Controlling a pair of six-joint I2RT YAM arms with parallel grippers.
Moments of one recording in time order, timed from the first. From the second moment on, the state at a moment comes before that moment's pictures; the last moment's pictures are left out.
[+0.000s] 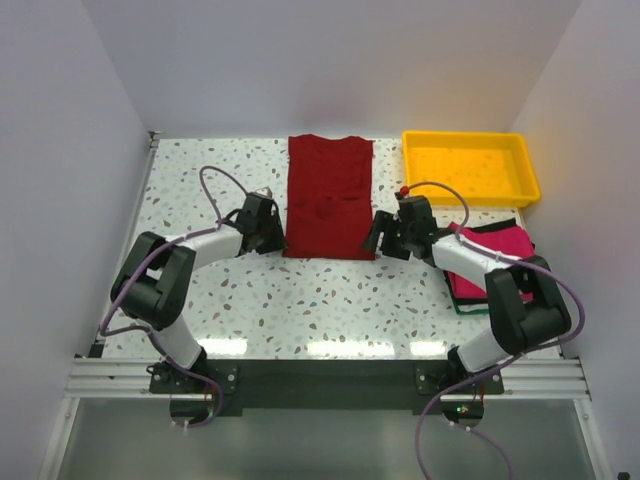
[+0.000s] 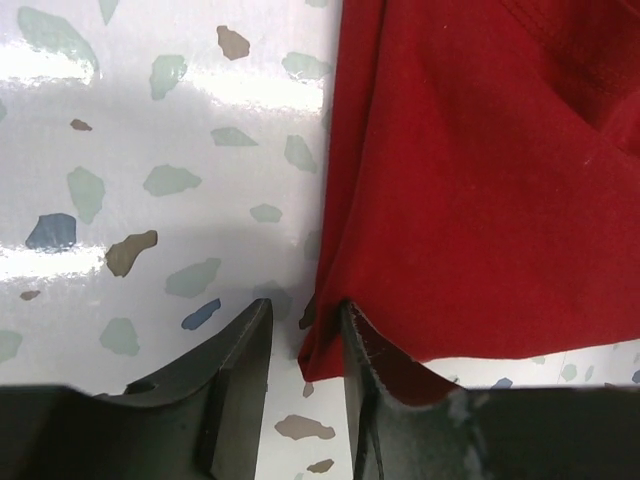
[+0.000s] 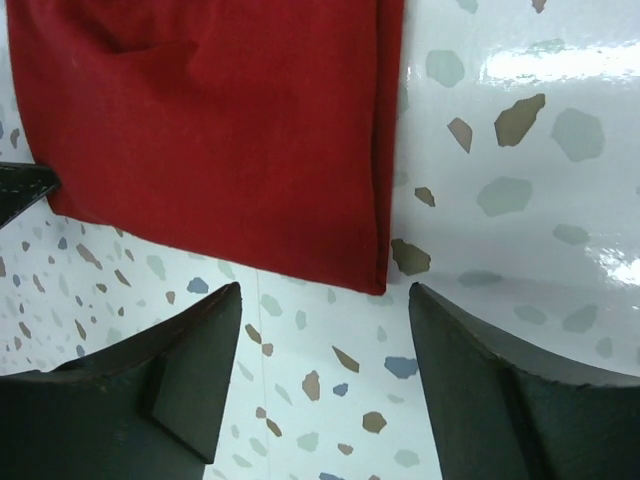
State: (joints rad) left arm -0.41 1.70 0.91 -0.12 0.00 -0.63; right arm 0.36 1.50 0.80 -0.13 -0.16 0.58
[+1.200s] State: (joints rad) left arm -0.47 1.46 0.62 -0.07 0.16 -0.65; right arm 0.36 1.46 0.62 -0.07 -0.32 0.61
